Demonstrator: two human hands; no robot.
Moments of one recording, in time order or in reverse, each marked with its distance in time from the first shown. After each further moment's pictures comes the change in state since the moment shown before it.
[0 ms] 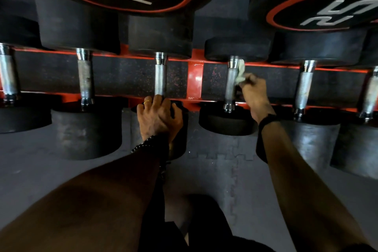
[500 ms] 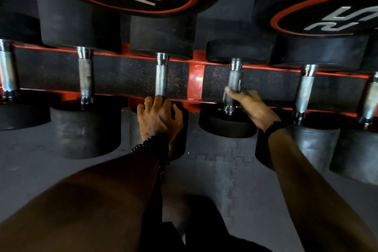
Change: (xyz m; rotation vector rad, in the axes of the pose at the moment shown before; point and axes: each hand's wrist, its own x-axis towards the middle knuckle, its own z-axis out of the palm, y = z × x) left_hand 0.000 -0.002 0.002 0.022 0.012 0.006; right_hand -0.018 0.003 -0.013 0.140 -0.470 0.159
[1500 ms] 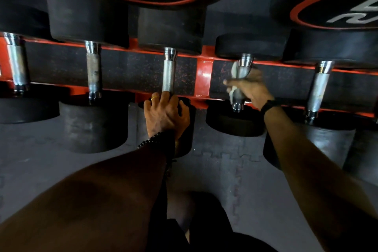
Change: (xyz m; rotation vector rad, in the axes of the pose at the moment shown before) left_hand 0.000 -0.001 0.001 0.014 0.030 0.020; right_hand 0.039 -0.032 0.026 -0.009 0.165 -0.014
